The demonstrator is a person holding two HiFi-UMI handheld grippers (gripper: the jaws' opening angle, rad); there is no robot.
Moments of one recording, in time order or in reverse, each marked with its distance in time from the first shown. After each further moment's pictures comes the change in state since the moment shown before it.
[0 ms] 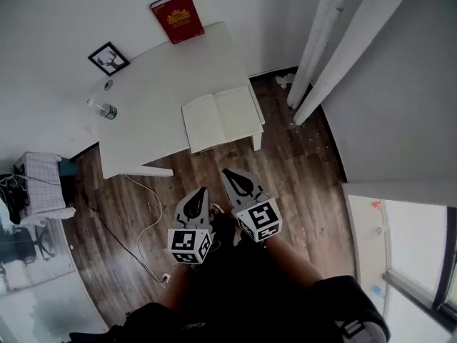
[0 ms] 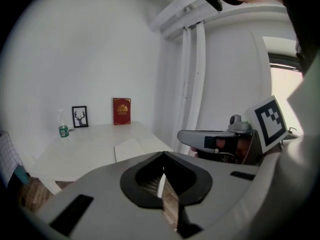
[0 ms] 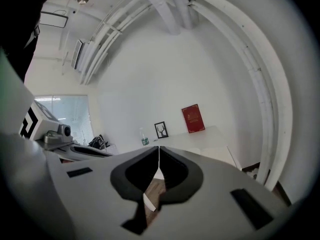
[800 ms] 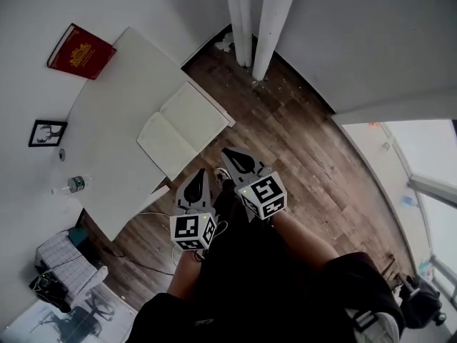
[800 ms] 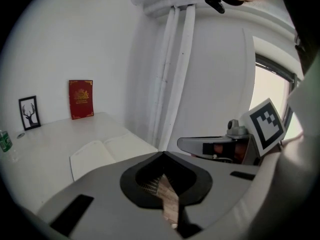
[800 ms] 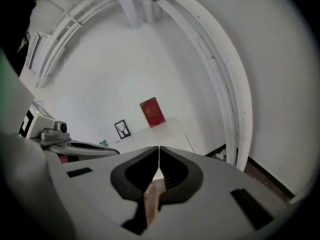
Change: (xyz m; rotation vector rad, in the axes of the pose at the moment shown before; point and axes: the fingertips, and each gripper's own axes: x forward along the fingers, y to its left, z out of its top) left arm 0.146 -0.017 0.007 0.131 0.153 -0.361; right arm 0.018 -0.136 -0.040 0.219 0.037 -0.399
